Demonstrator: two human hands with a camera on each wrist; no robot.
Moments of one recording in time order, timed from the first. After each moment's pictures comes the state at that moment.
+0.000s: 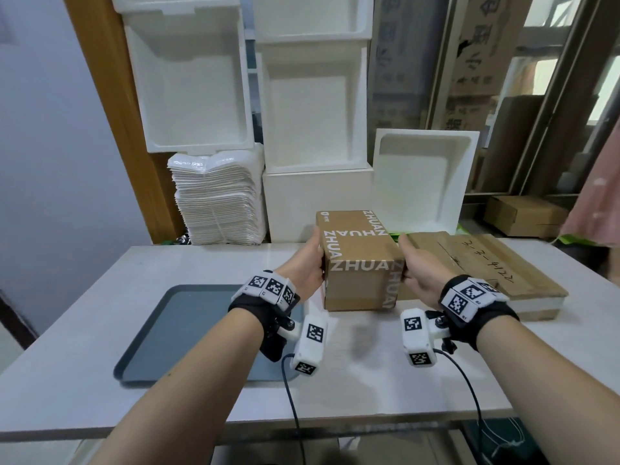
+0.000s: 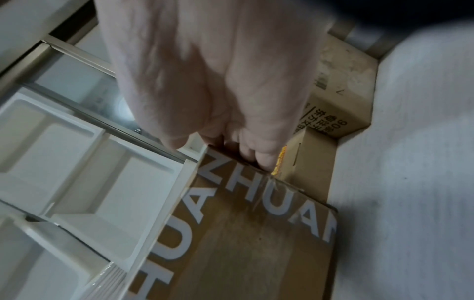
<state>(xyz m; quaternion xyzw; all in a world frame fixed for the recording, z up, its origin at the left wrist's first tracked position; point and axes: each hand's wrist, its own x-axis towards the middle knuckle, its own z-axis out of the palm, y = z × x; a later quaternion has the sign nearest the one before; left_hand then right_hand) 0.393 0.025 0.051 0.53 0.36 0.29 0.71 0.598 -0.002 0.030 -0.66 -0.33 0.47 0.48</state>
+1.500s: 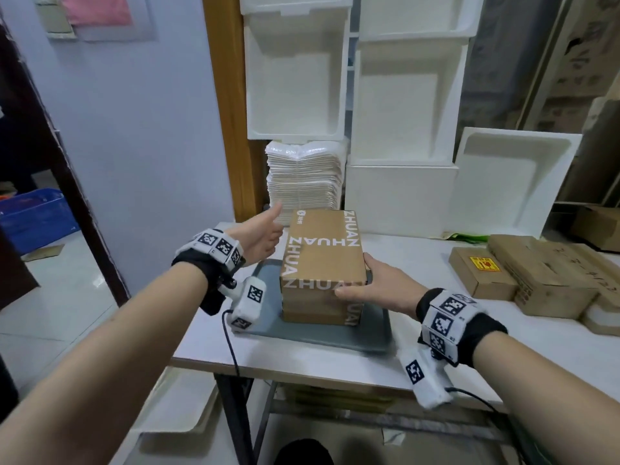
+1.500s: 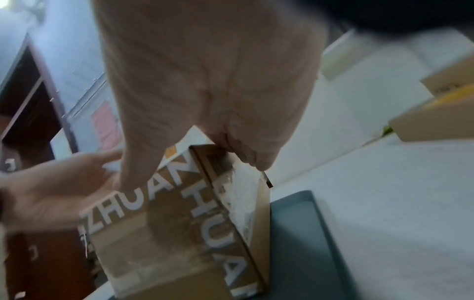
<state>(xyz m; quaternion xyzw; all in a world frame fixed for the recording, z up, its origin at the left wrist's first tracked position) 0.150 0.039 0.073 0.52 0.50 0.30 0.63 0.397 -0.052 0.043 -0.57 -0.72 0.33 0.24</state>
